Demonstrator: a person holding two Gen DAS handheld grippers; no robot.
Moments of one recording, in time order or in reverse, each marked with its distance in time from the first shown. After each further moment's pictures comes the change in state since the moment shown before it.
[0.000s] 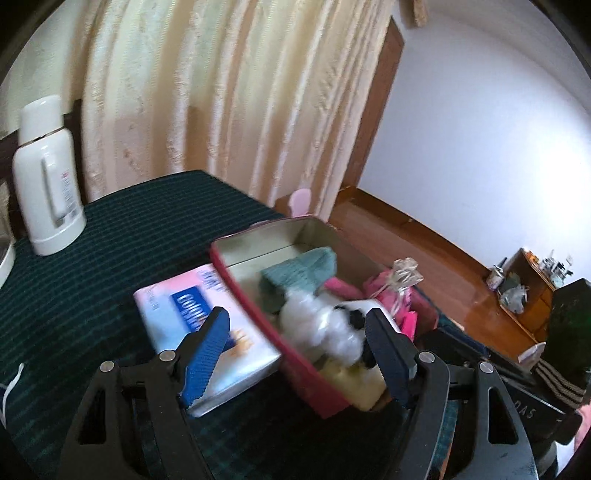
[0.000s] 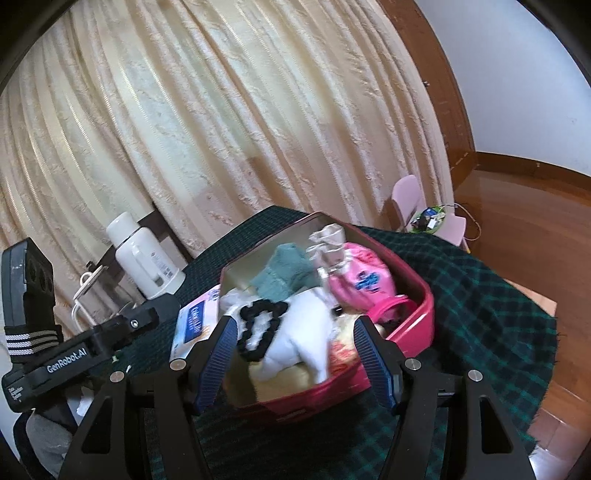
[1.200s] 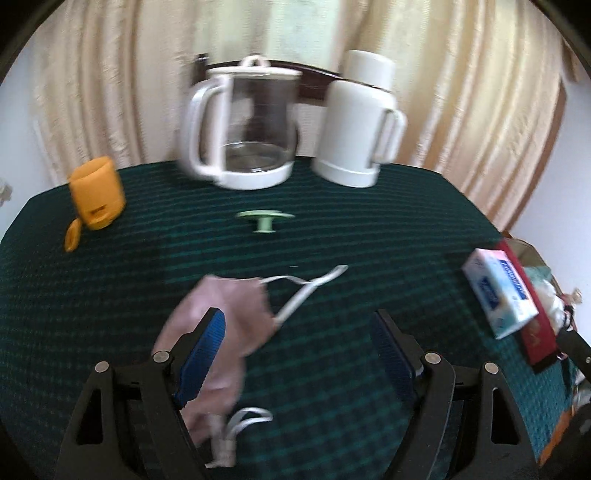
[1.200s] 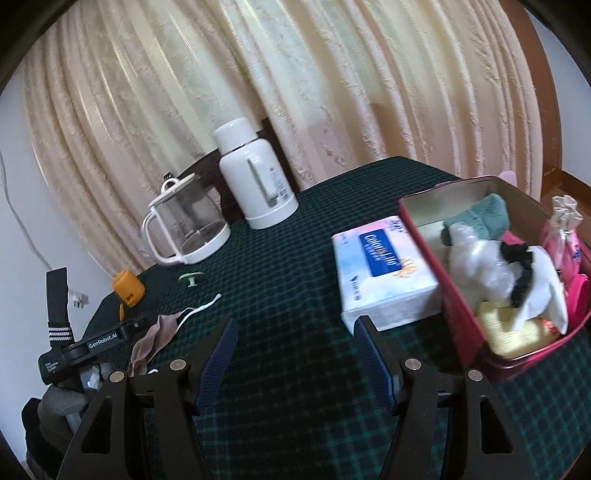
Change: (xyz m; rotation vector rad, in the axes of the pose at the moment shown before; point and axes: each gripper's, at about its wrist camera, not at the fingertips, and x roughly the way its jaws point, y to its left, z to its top) left arm -0.169 0.223 -0.106 -0.364 0.000 0.556; right arm 0.032 0.151 -0.057 -0.235 0.191 0.226
